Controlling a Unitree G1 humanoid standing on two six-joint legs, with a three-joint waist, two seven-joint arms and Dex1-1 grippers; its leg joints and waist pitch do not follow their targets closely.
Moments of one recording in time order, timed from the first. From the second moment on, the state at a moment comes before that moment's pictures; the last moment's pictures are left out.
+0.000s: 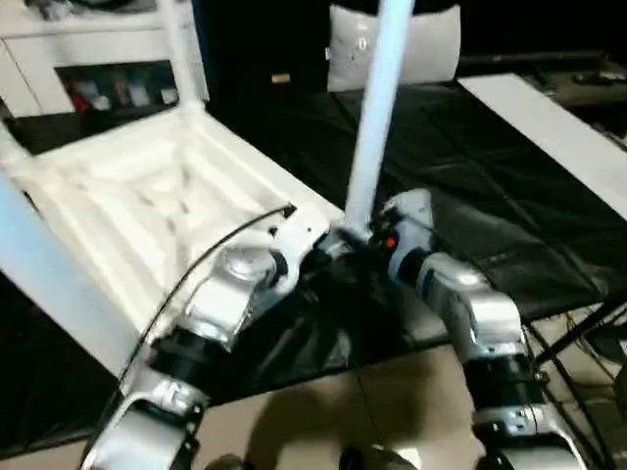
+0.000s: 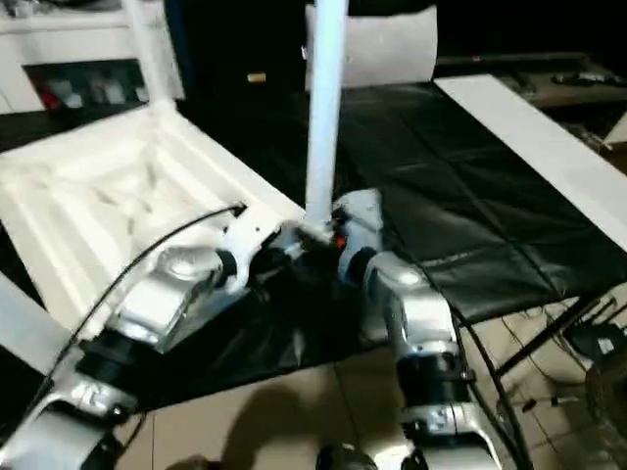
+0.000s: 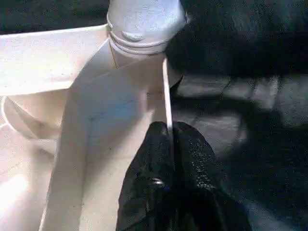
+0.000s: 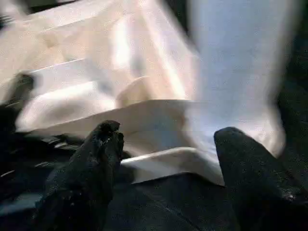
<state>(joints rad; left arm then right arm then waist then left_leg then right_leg) -0.59 0.15 -0.26 0.37 0.11 0.50 -0.65 -0.48 -0.06 0.00 0.27 0.14 0.54 0.55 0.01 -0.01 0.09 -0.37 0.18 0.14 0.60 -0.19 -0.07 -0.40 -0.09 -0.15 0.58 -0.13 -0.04</state>
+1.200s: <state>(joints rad) -0.60 0.45 -0.41 0.43 0.02 0.04 -1.34 -0.55 -0.52 0.20 0.40 0.21 0.24 1.44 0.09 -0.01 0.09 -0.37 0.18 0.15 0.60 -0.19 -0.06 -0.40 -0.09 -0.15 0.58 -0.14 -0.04</state>
